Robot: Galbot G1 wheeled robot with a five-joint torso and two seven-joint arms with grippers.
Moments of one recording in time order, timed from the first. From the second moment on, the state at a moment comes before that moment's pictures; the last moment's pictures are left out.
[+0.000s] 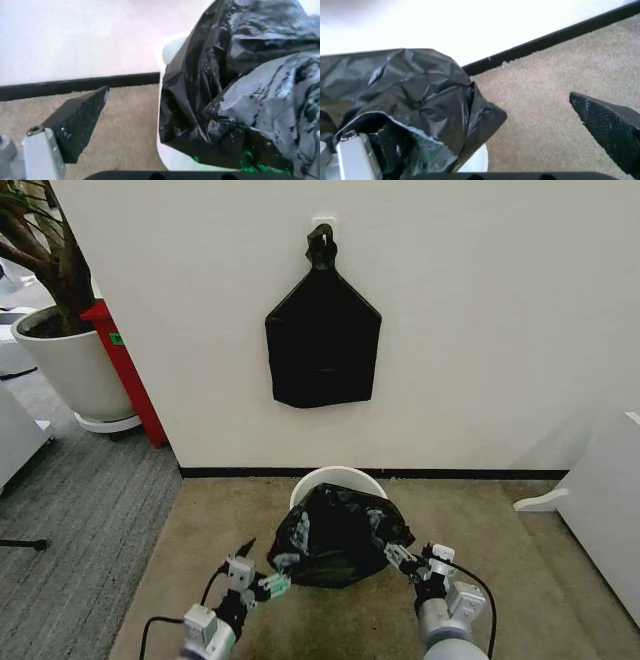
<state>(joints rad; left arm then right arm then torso) 1.57 -0.89 -0.13 -2.08 -0.51 -0.08 -0.25 -1.62 1.36 0.26 2.14 0.49 -0.17 0.51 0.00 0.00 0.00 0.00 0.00</state>
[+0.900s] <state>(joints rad) 1.54 -0.92 -0.27 -2.08 -0.78 -0.12 -0.15 -1.57 1.36 0.33 2.28 0.99 -0.29 0.68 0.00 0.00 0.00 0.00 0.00</state>
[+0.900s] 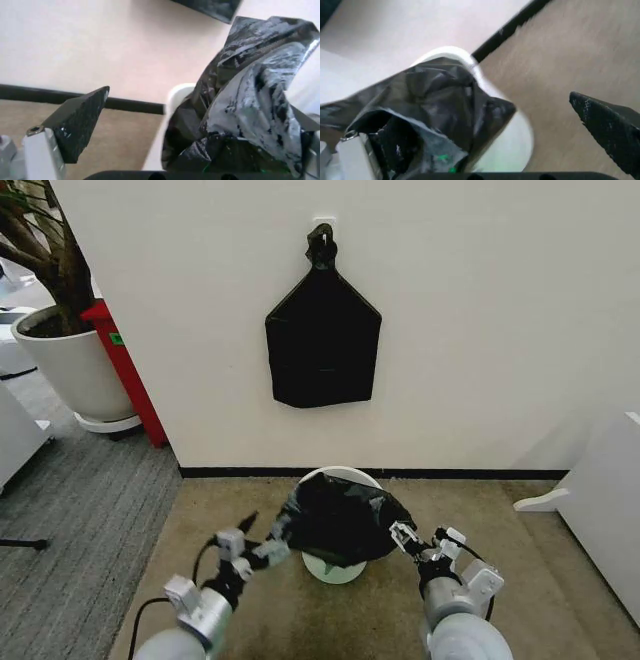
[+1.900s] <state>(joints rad) 1.54 -0.93 -0.25 -2.03 -0.72 -0.10 -0.12 -1.38 1.17 0.34 2.41 1.16 -0.54 0.26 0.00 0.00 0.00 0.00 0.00</state>
